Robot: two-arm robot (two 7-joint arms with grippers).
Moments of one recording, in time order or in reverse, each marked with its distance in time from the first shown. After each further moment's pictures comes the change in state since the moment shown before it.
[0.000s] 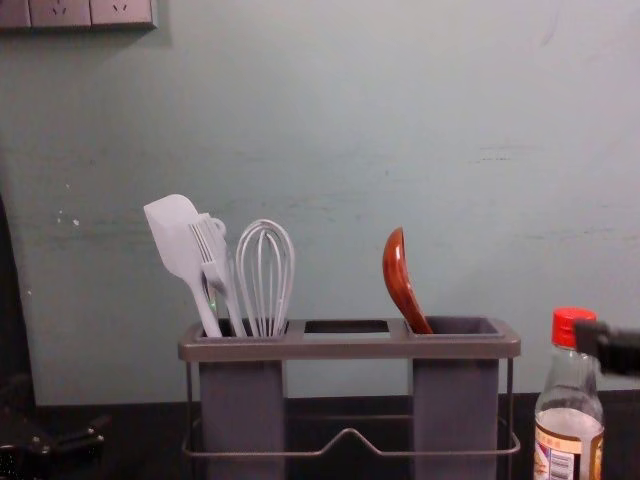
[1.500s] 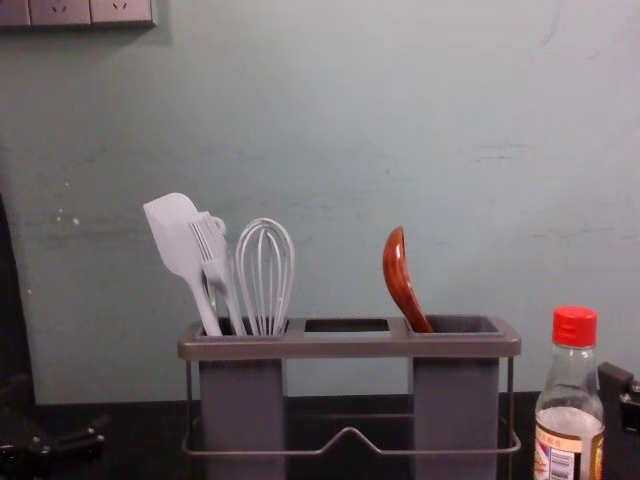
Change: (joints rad) left arm 0.000 0.000 0.000 0.000 0.000 0.000 0.000; right arm -0.104 -0.096 0.005 0.075 -0.203 -0.265 -0.081
